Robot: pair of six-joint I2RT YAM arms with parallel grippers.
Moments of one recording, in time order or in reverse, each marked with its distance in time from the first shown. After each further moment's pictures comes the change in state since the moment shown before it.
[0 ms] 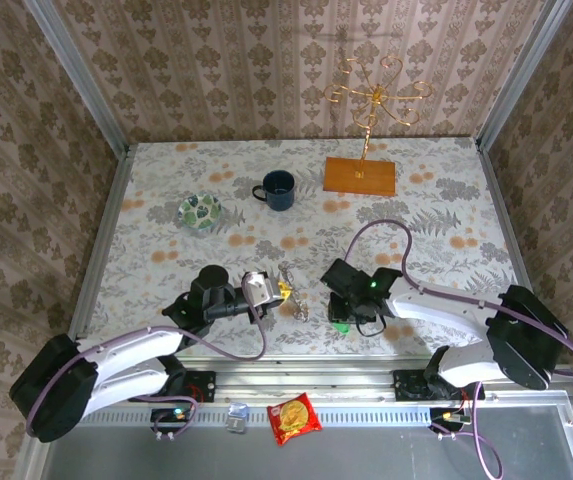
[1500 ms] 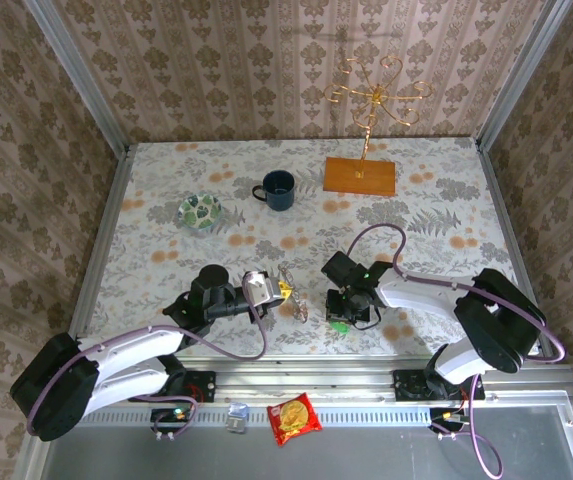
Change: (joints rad) left arm 0.000 0.006 0.003 0.011 0.006 0.000; right arm -0.082 0.138 -0.012 0.109 -0.198 0.020
